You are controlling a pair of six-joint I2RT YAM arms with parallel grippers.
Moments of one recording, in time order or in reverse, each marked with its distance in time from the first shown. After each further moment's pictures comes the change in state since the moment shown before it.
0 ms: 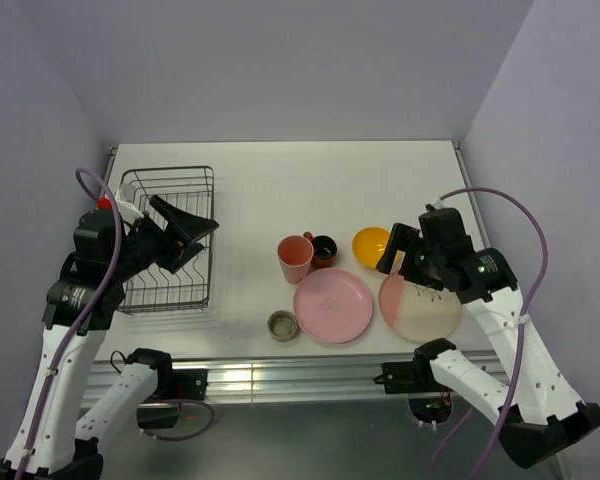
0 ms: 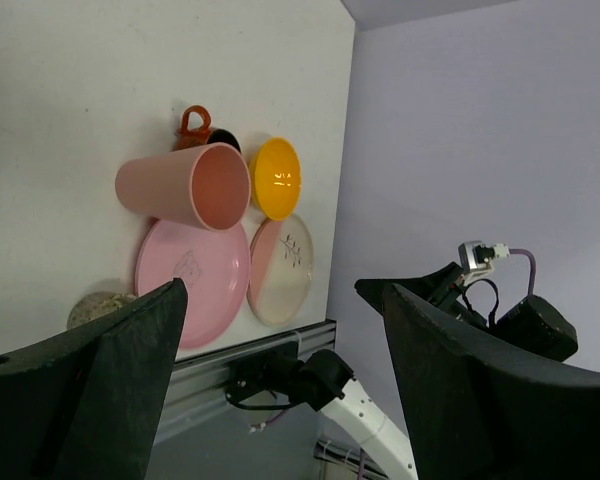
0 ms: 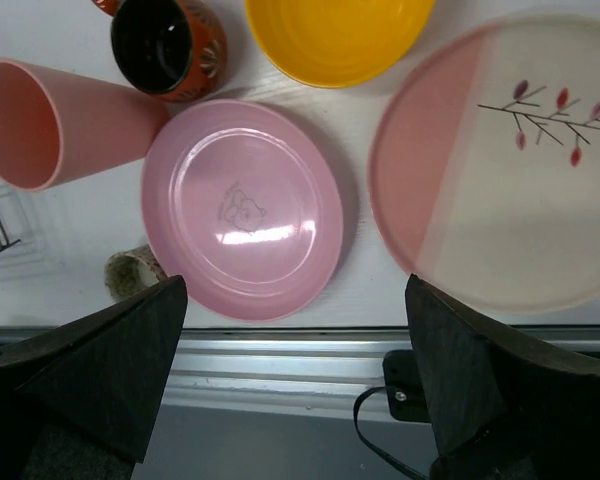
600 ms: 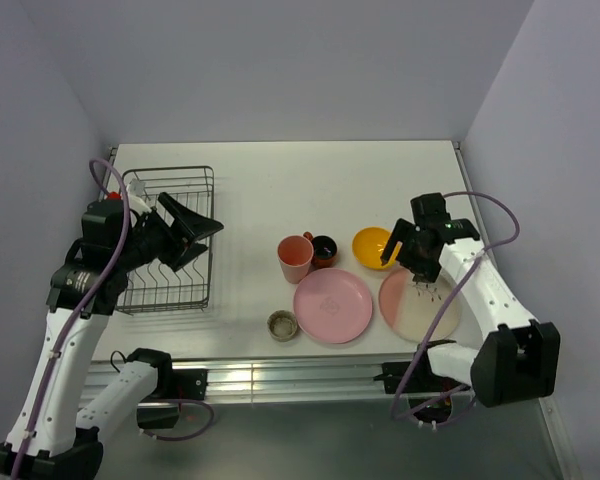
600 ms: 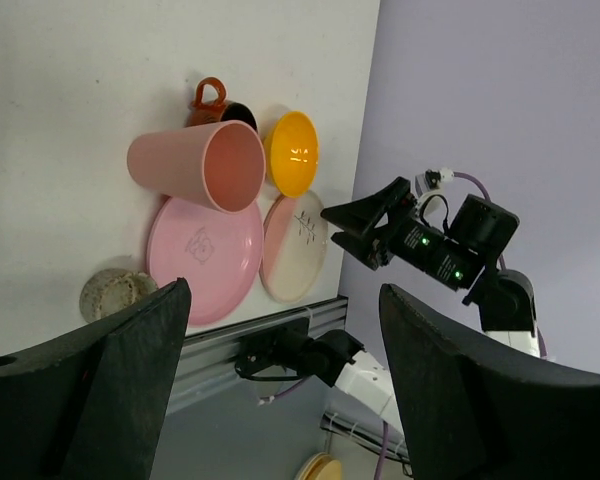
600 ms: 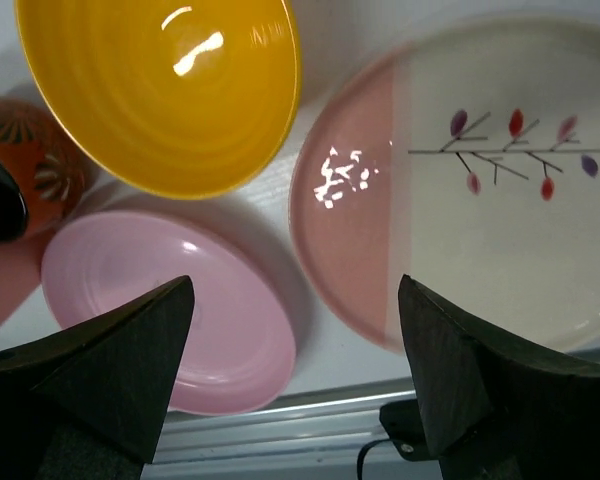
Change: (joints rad) left arm 0.000 0.060 0.026 -0.056 0.045 0.033; right arm -0.201 0.299 -0.138 0.177 -0.008 -0.006
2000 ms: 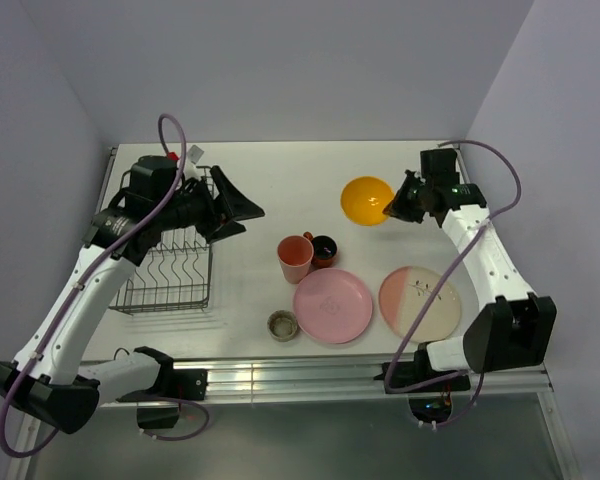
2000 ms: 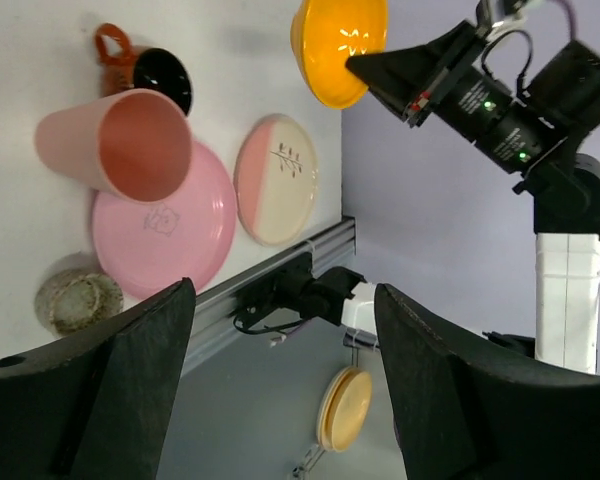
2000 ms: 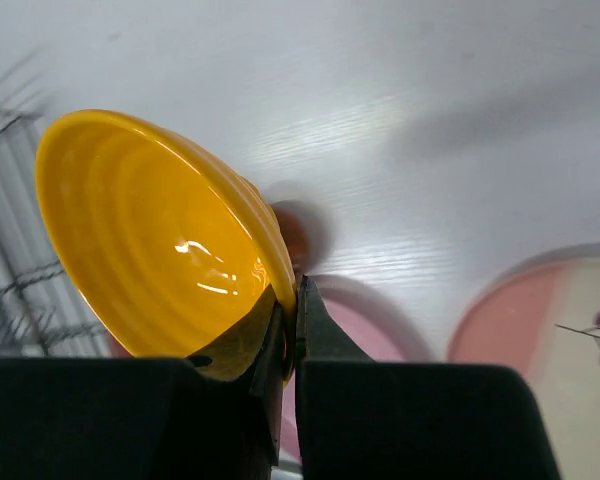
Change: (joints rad) left arm -0.189 0.331 0.225 0.046 0.075 0.094; right arm -0.061 0.203 0.296 0.210 -0.164 -0.026
